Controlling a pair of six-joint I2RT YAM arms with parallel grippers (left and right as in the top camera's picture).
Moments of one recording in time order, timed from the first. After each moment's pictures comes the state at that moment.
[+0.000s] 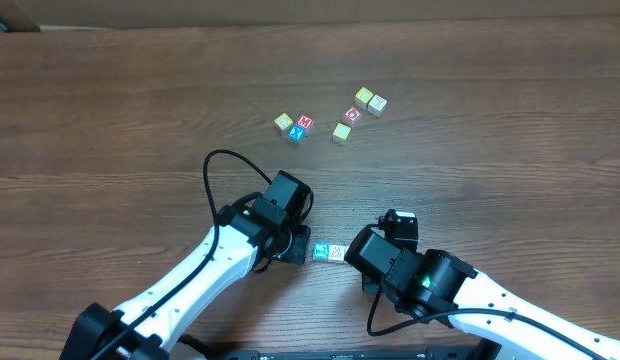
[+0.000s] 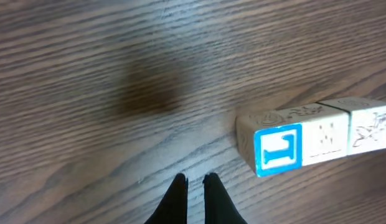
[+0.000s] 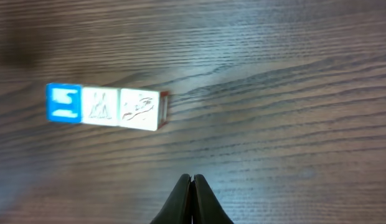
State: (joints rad) left arm -0.57 1.44 0.81 -0.71 0.08 -0.34; right arm 0.96 1.22 0.78 -0.87 0.20 1.02
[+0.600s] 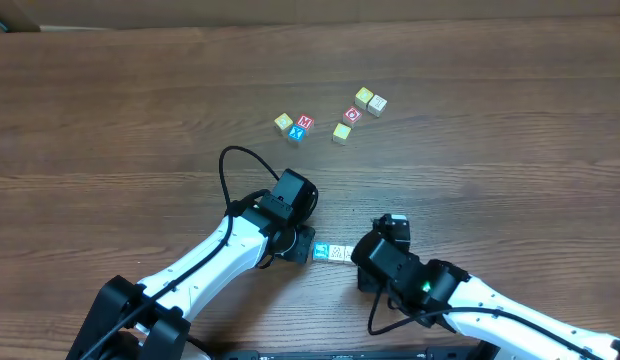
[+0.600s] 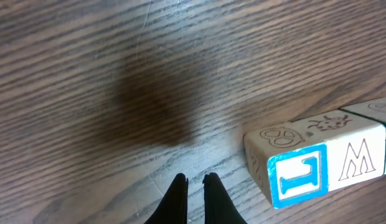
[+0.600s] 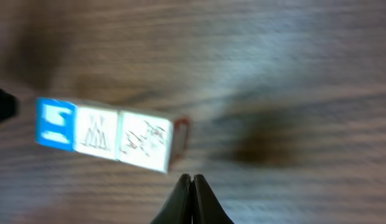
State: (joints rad) left arm -0.57 1.53 0.81 -0.64 0.08 -0.26; right arm 0.92 1.26 0.58 -0.46 0.16 0.94
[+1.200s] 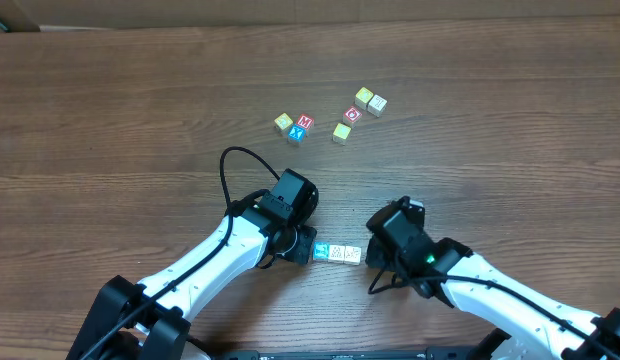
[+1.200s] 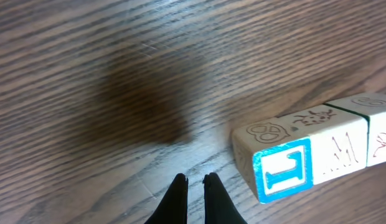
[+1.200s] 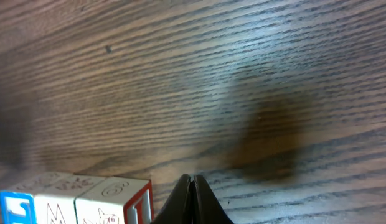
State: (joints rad) left arm -0.57 1.53 0.81 -0.64 0.13 -0.25; right arm 0.71 1.35 0.58 -0.39 0.05 0.96
